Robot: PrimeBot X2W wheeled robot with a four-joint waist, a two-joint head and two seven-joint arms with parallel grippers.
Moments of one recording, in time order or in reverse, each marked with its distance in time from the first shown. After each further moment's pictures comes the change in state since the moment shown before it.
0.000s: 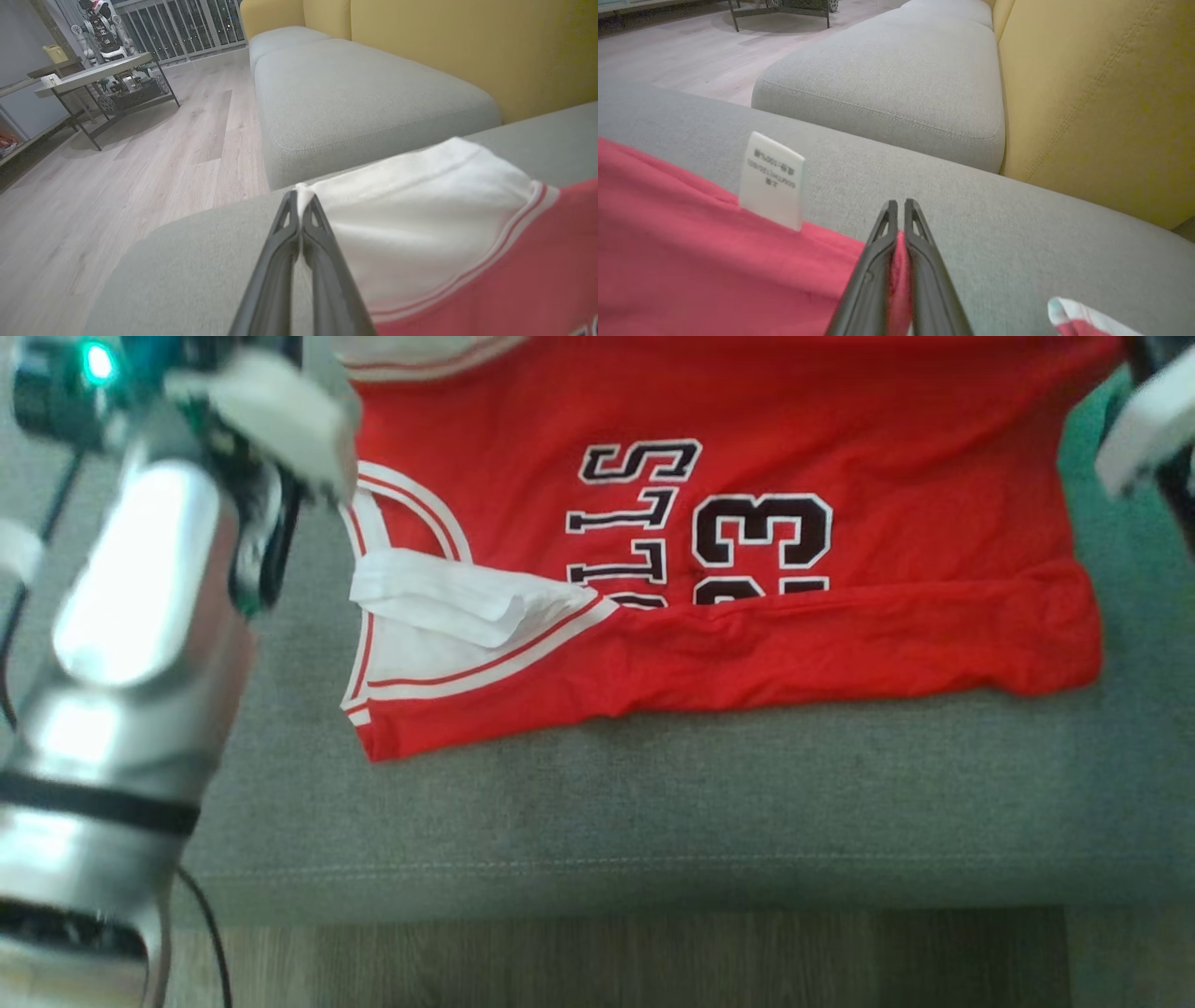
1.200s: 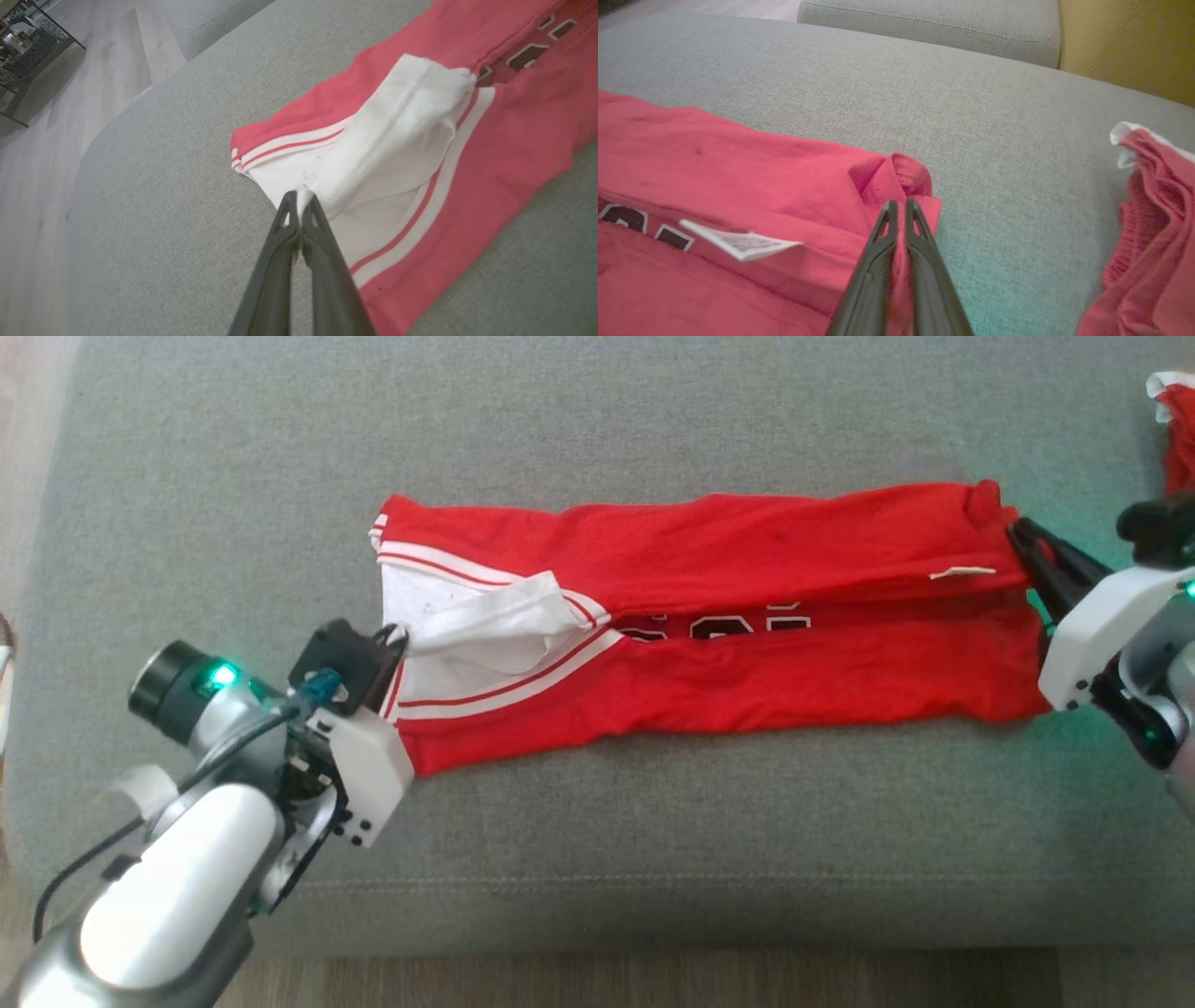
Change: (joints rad) left arm 0.511 0.265 -0.214 -0.506 0.041 0.009 0.351; right arm 0.331 -0.095 0.187 -0.155 0.251 0.000 0.079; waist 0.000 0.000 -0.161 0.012
